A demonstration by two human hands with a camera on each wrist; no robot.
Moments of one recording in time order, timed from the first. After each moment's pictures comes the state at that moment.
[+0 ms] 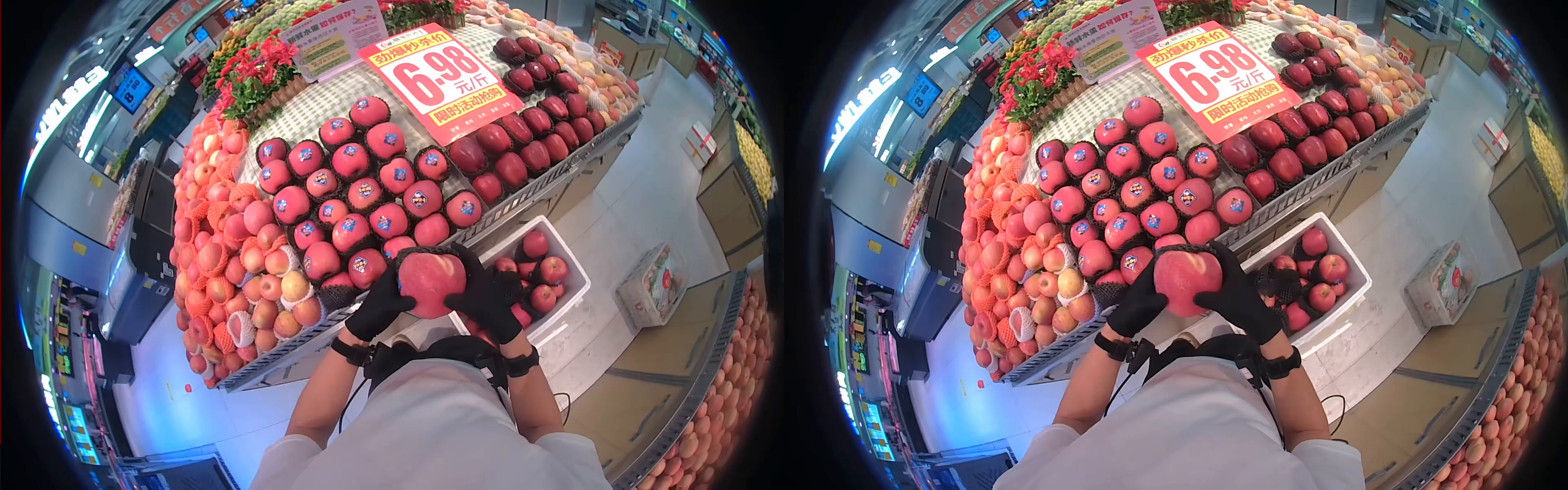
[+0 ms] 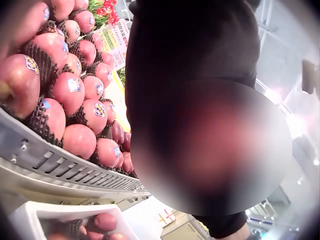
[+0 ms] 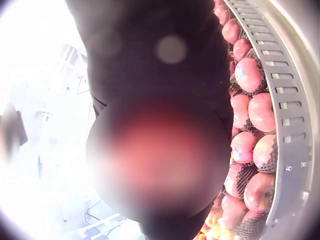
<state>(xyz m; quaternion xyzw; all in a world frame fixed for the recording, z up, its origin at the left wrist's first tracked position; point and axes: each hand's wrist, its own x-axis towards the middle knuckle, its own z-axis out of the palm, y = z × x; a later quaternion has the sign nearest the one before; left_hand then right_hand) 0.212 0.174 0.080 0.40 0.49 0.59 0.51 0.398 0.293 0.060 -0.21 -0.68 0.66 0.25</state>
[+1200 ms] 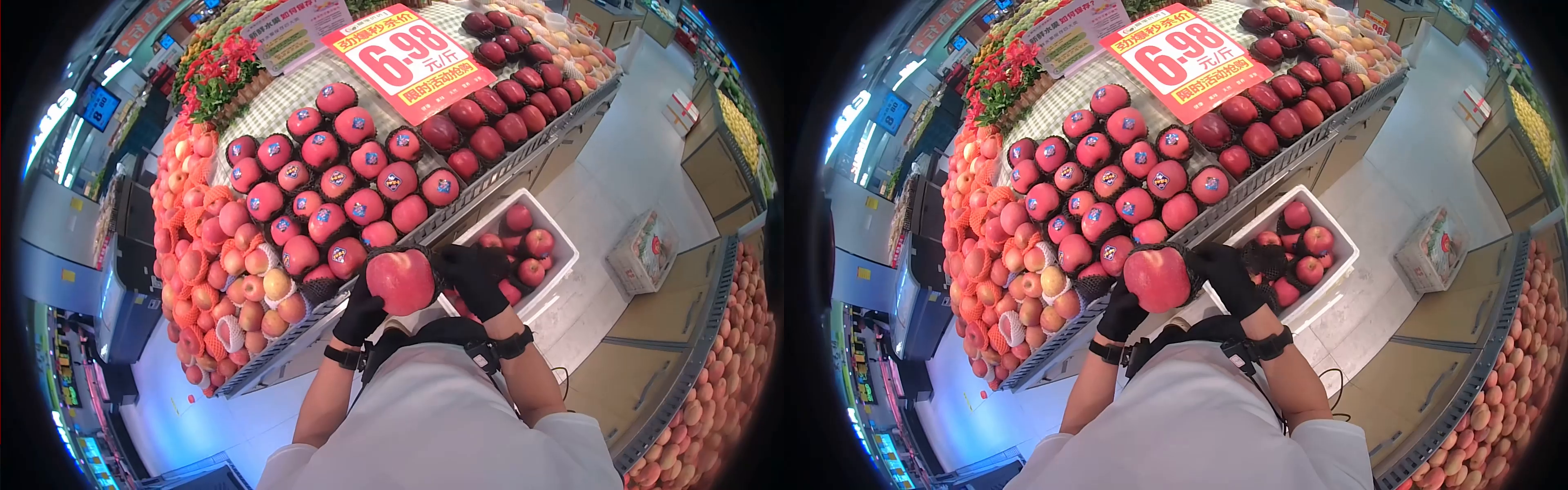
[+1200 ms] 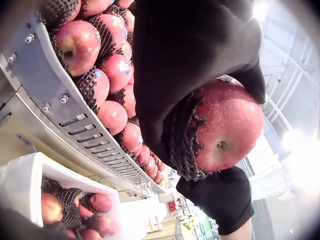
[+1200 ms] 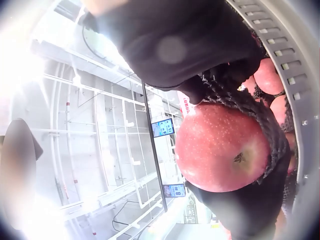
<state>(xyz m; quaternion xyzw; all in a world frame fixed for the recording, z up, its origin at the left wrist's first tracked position) 0.217 0.149 0.036 0.36 0.50 0.62 0.48 0.399 0.291 0.075 -0.35 -0.58 0.70 0.21</state>
